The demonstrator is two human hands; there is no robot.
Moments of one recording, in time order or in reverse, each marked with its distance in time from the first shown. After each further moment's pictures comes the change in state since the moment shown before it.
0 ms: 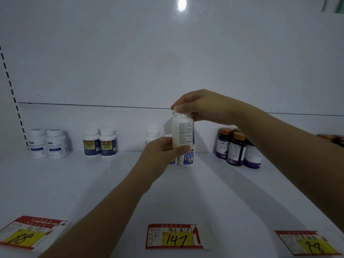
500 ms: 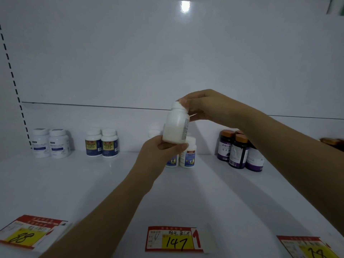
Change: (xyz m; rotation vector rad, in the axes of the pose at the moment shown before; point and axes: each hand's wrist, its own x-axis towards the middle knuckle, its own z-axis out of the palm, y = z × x) left_hand 0.001 -0.001 -0.002 0.007 0.127 0.022; right_hand 0.000 0.002 -0.002 0.171 0.050 -0.040
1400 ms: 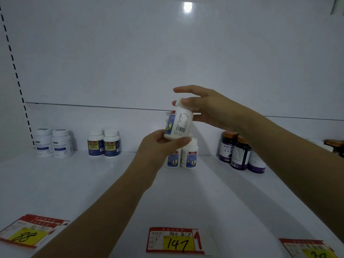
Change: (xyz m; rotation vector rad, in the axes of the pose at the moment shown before) left_hand 0.001 0.017 0.000 -0.063 0.024 -0.078; right_hand 0.000 0.004 0.005 0.192 -0.045 -0.061
